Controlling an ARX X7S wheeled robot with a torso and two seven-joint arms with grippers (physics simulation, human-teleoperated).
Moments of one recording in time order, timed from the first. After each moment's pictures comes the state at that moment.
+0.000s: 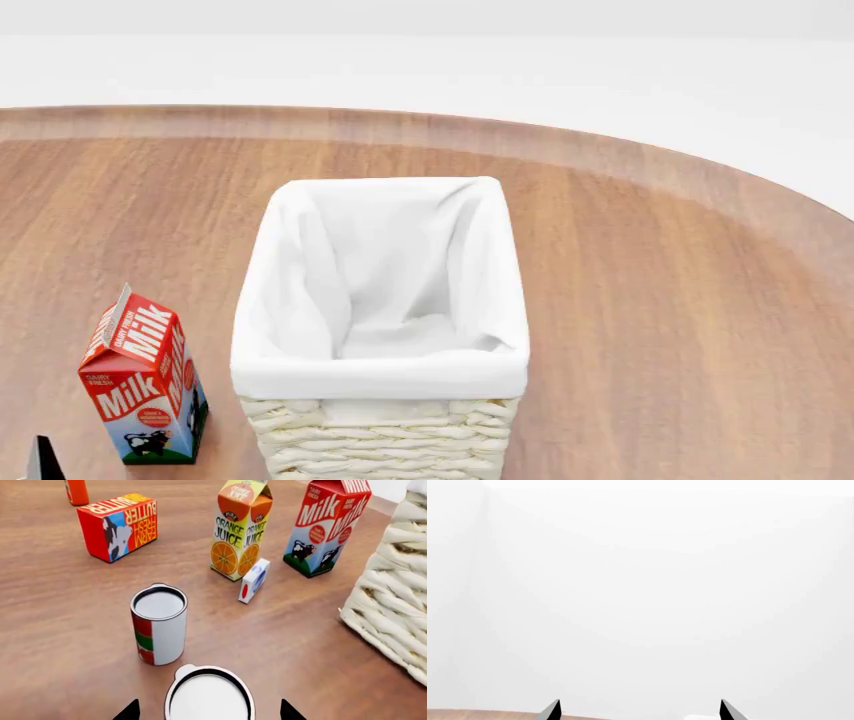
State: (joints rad) left arm 0.23 -0.34 0.24 0.32 -0.11 0.50 -0.46; right arm -0.17 0.61 -0.73 -0.33 0.11 0.10 -0.24
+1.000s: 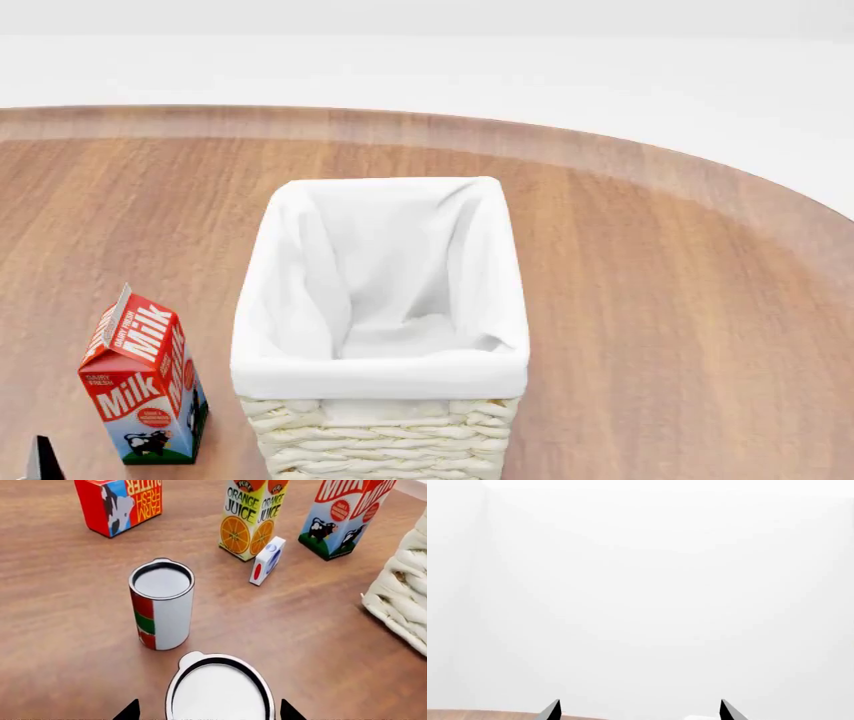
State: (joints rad) left arm 0.23 -0.35 0.25 0.32 -0.12 0.50 -0.47; right arm -0.11 0.54 -0.79 -0.24 0.07 0.15 -0.25
